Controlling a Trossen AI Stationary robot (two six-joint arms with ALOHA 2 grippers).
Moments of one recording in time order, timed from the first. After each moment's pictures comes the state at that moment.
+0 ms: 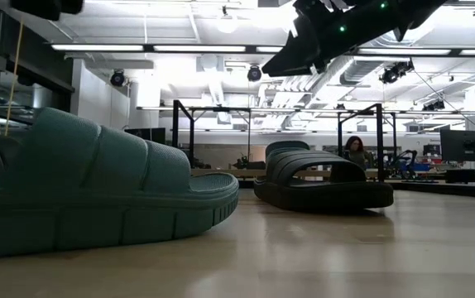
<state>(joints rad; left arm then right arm) -0.68 1.32 0.76 -0.20 -0.47 0.07 -0.07 1.35 0.77 0.28 0.32 -0.11</state>
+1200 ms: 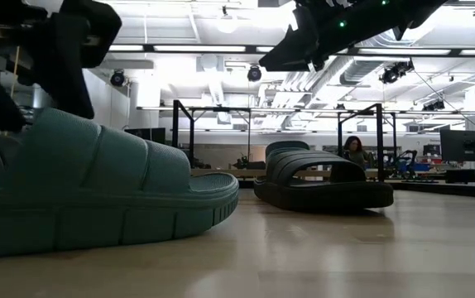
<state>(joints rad) -0.63 1.64 0.89 -0.24 -0.47 -0.03 -0.06 1.35 0.77 0.32 0.30 -0.09</state>
